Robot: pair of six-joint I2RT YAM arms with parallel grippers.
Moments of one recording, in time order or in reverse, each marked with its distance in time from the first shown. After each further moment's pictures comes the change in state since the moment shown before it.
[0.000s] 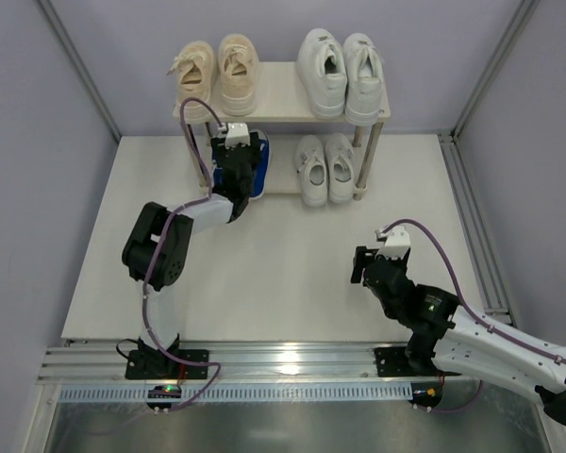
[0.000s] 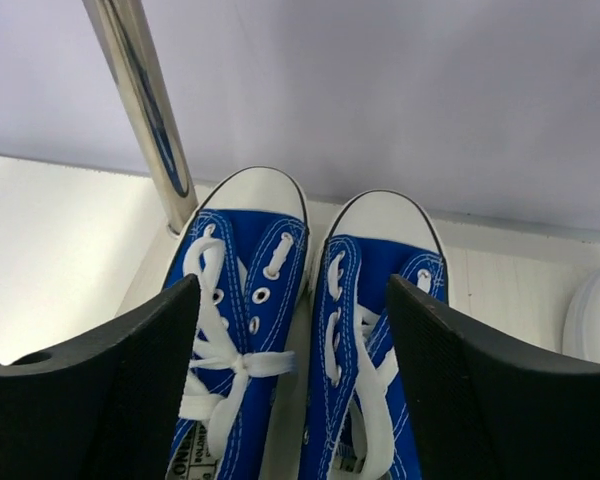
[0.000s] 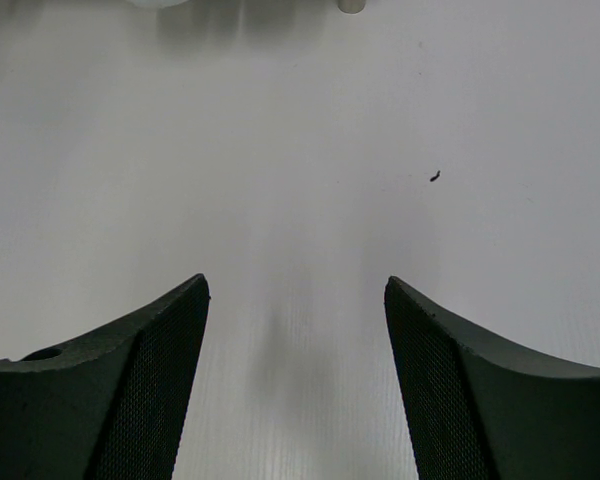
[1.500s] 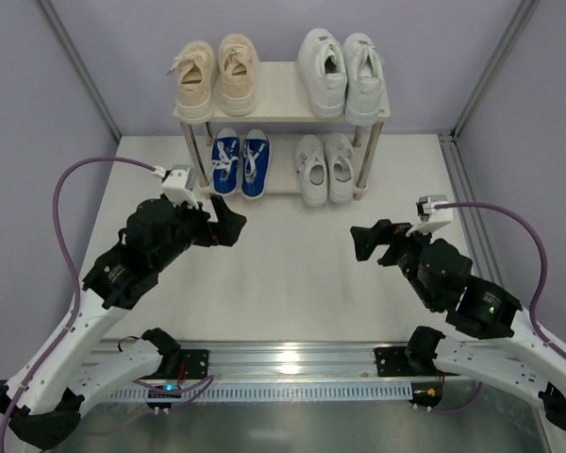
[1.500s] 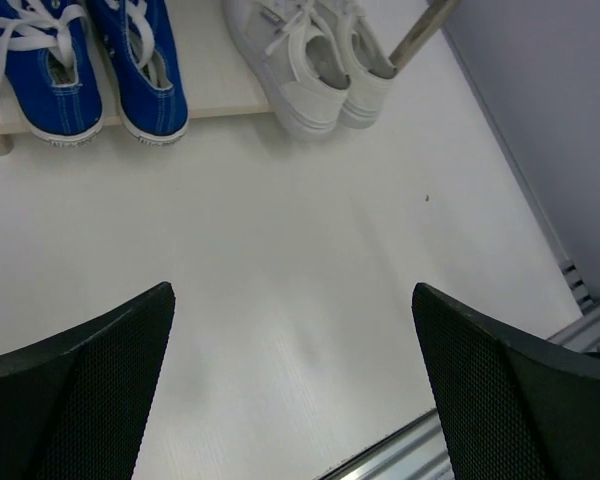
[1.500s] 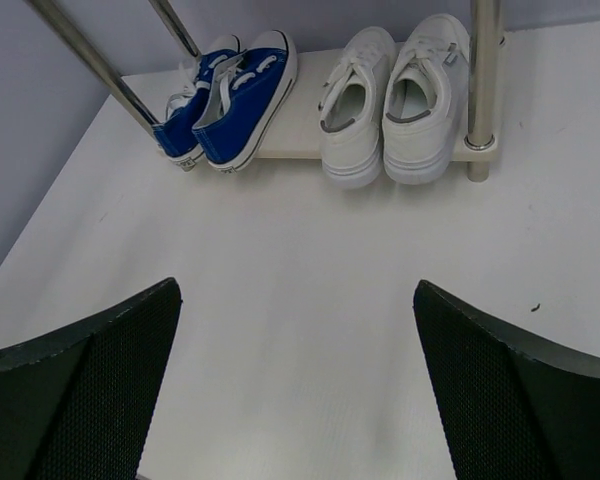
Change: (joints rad) left arm -0.171 -1.149 -0.204 -1.266 0.499 -0.388; right arm 0.000 -0.077 0.370 -0.045 -0.154 -0.082
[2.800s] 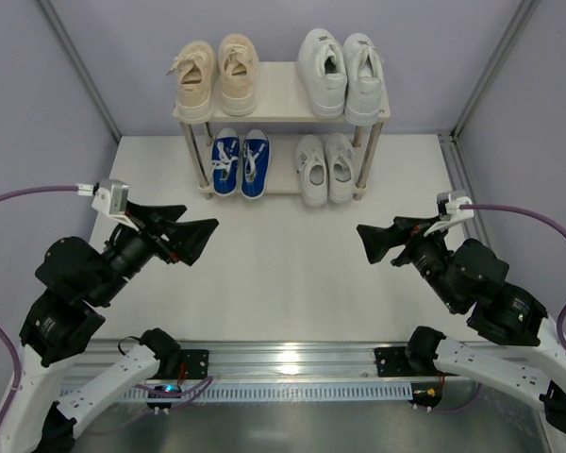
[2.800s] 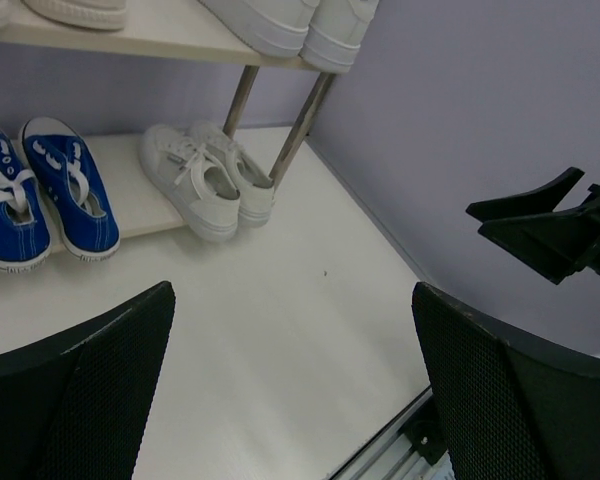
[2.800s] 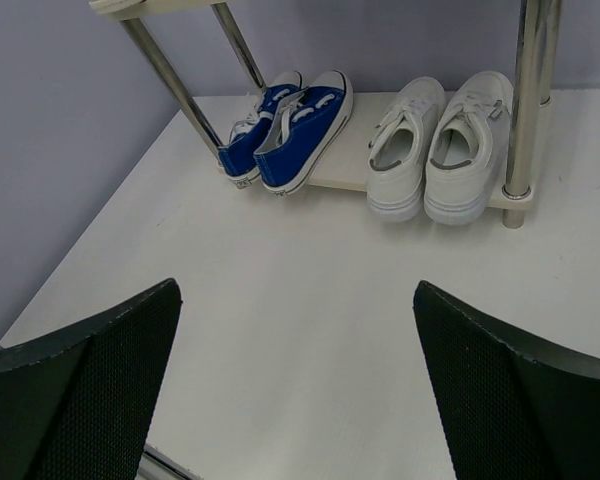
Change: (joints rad) left arm 0.000 -0.228 0.115 0.014 0.141 0.008; right arm 0.000 -0.035 0.126 -0.020 -0.114 -0.084
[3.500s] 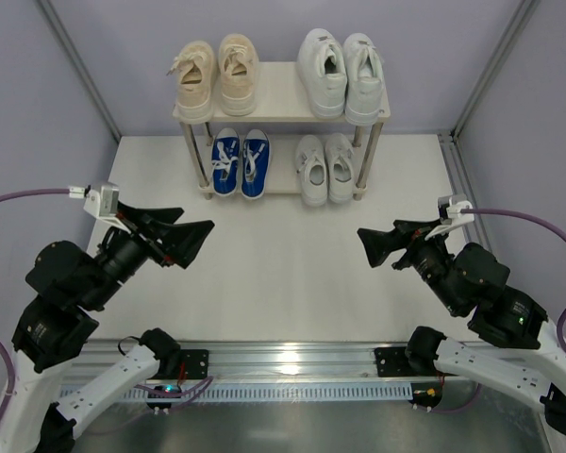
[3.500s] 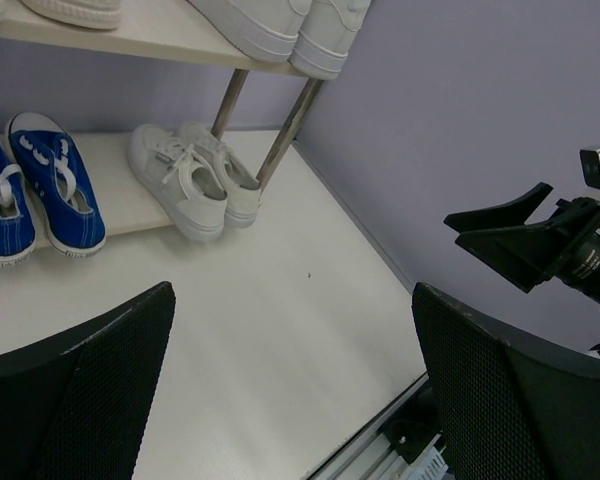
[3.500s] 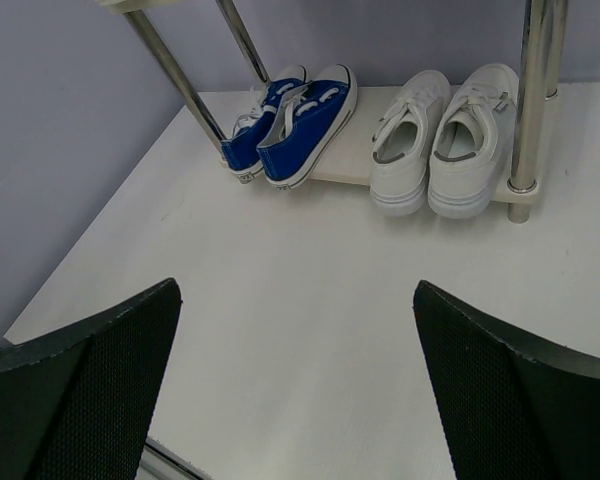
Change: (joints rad) left arm 0.000 -0.020 0.044 -0.030 0.002 -0.042; right arm 0.000 -0.034 -0.034 0.003 -0.015 0.006
